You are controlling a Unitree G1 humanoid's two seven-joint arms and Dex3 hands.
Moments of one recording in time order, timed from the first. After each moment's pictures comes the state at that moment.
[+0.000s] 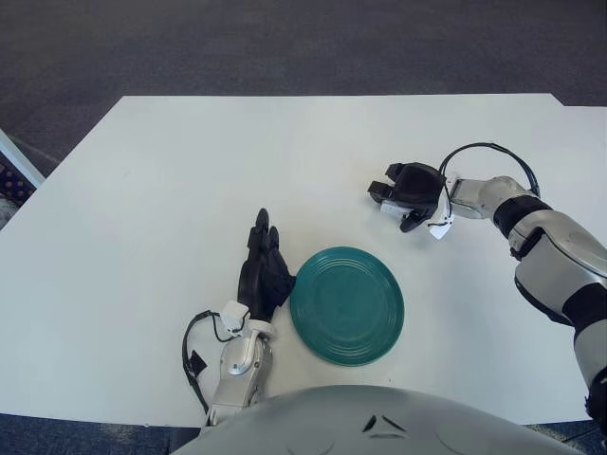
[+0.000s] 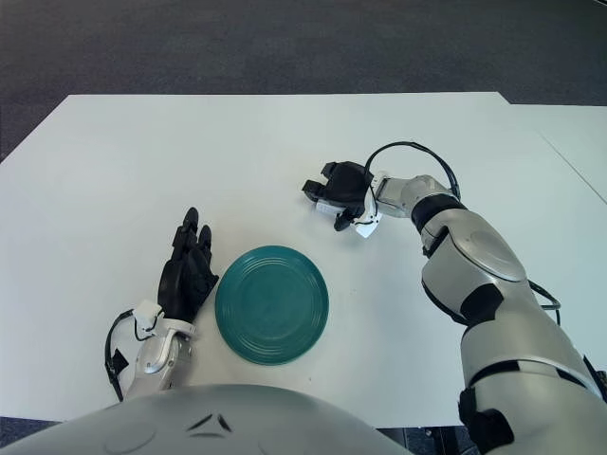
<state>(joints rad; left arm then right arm) 0.39 -0.10 -0.25 -0.05 -0.14 -0.24 0.05 -0.98 -0.51 1.05 1.20 -1.21 -0.71 -0.65</state>
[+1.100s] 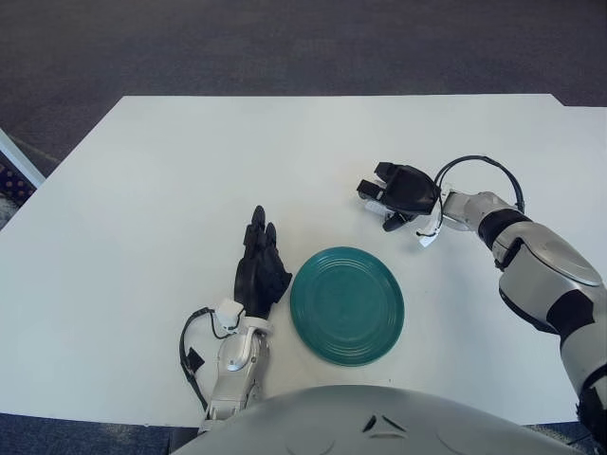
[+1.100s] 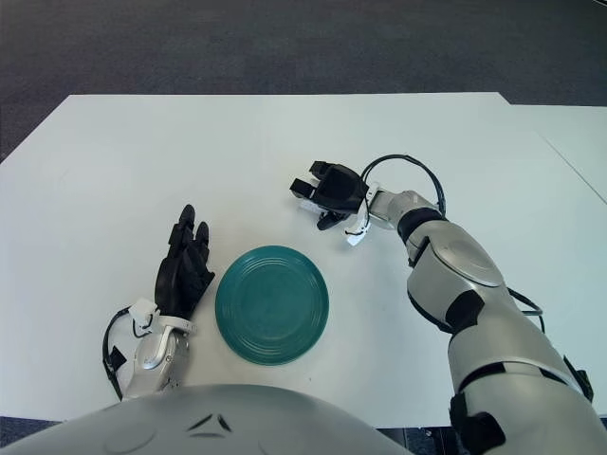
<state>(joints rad) 0.36 -0.11 -0.22 0.00 -0.18 -0.28 0.01 -0.95 -0.44 1.07 1.26 -1.23 -0.62 -0.90</state>
